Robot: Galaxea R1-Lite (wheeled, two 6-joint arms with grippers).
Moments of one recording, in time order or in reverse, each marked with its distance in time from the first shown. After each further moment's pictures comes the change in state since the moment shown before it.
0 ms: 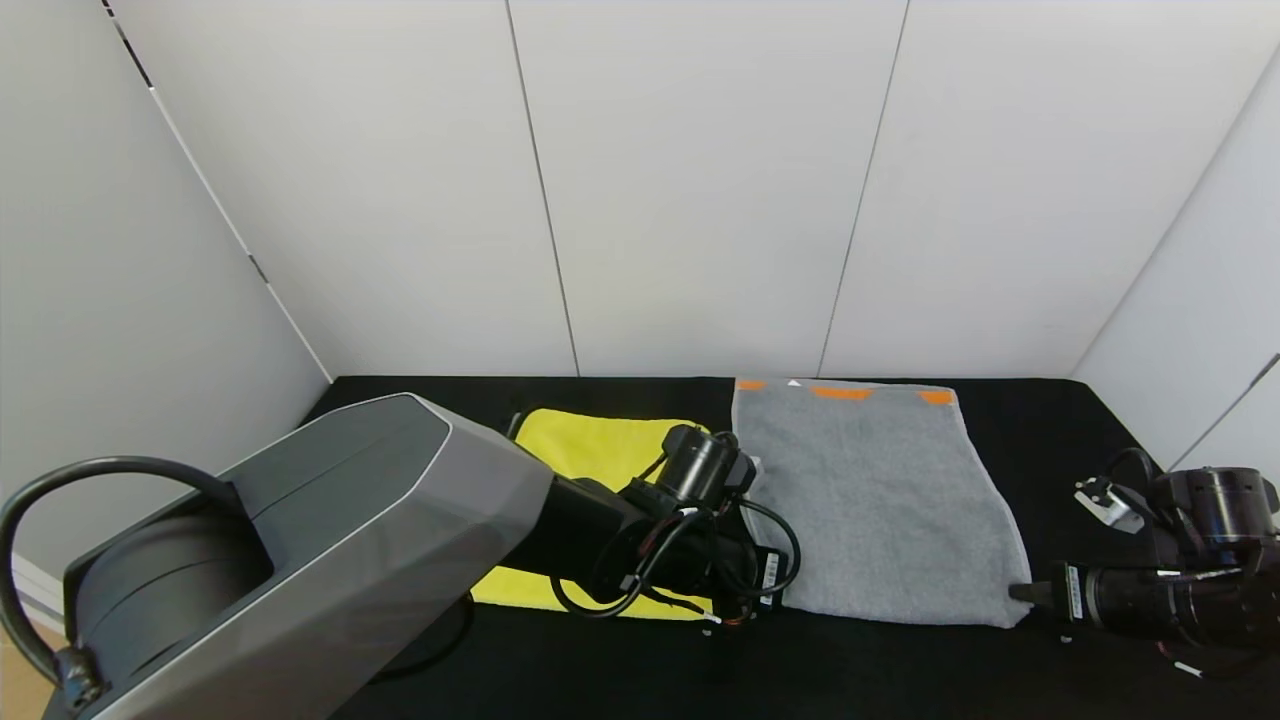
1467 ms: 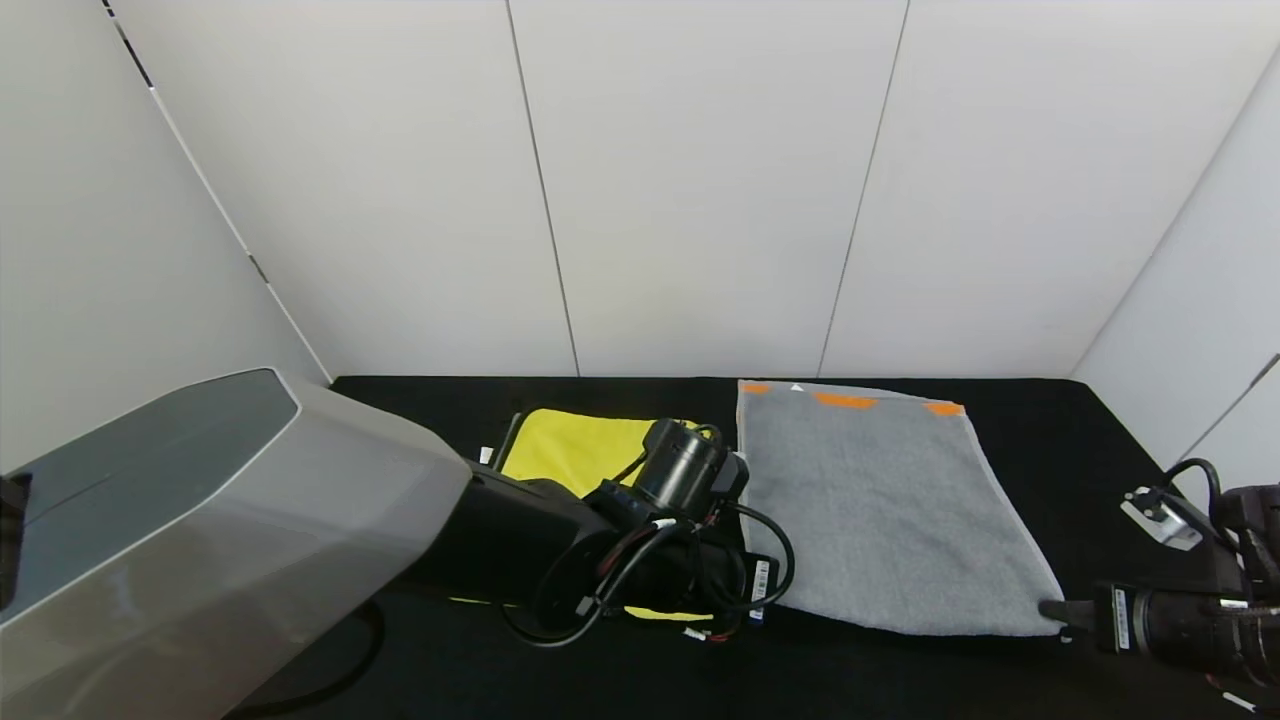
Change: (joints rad) left arm -0.042 -0.177 0.171 0.000 0.104 -0.052; right arm -0.007 -0.210 0.151 0.011 0.006 0.004
